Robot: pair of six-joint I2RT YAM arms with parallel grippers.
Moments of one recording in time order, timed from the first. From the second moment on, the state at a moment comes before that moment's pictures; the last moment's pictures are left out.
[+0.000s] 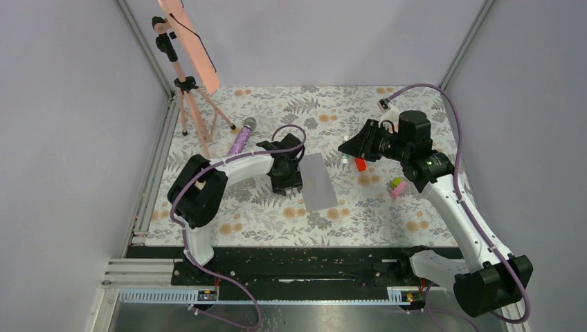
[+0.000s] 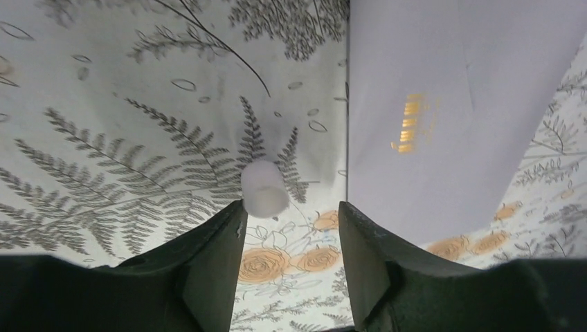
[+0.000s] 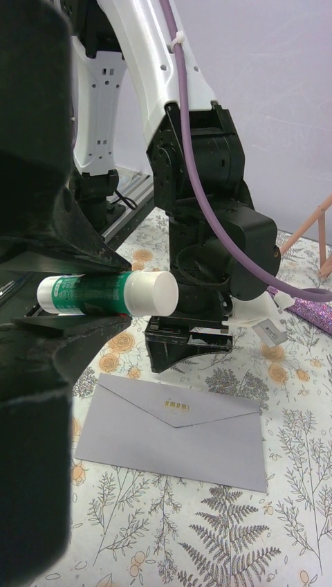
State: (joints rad) left arm -0.69 1.87 1.26 -0.67 -0.01 -0.86; right arm 0.30 1.10 1.06 -0.40 -0.54 0.60
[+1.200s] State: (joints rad) left arm -0.65 1.88 1.35 -0.80 -0.05 -0.66; right arm 0.30 1.10 1.05 -0.40 -0.54 0.60
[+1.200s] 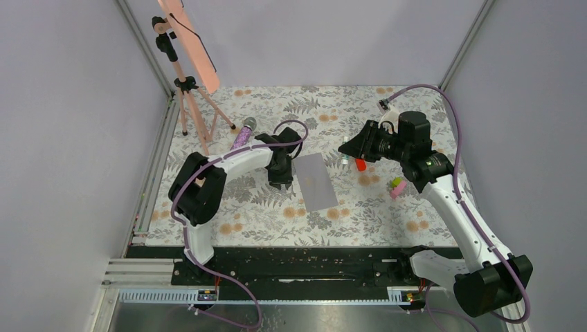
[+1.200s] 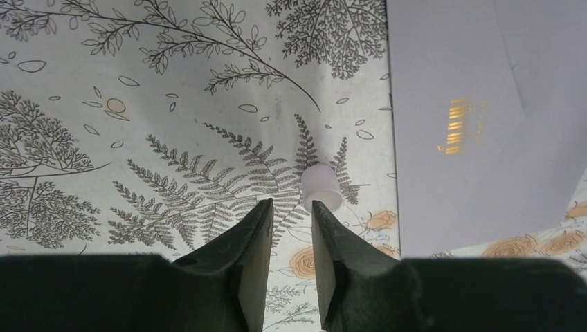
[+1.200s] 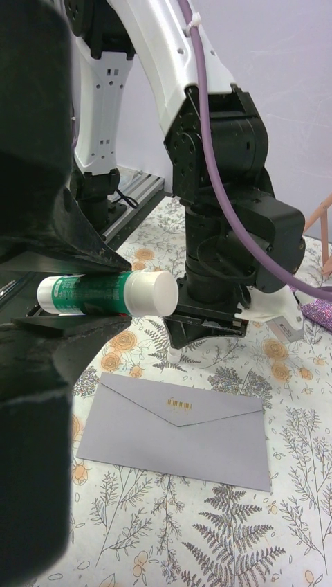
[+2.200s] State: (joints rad) left arm -0.67 1.90 1.37 -0.82 -0.69 -0.66; right arm 0.30 1.10 1.05 -0.40 -0.54 0.60
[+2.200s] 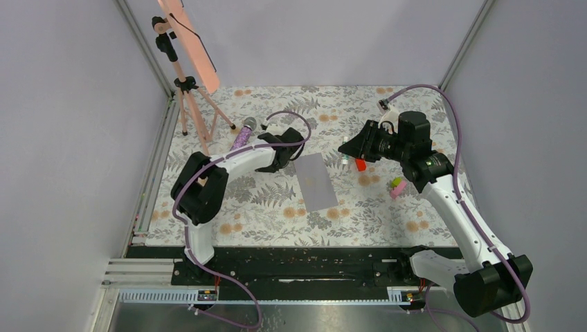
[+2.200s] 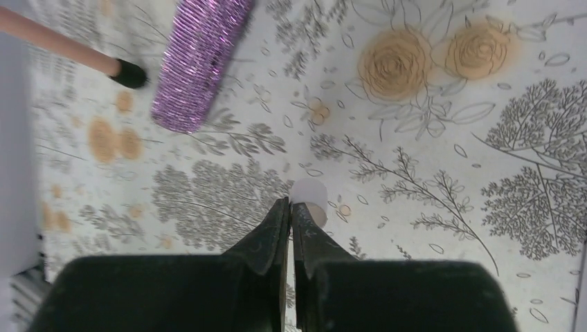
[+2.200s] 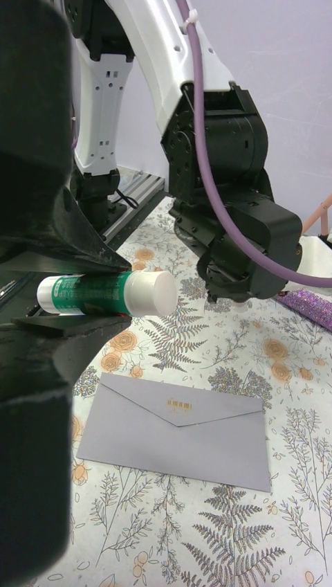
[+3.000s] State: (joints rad) left arm -0.83 2.18 1.49 -1.02 -0.96 -0.70; right arm 0.30 1.11 1.05 -0.40 -0.57 0.60
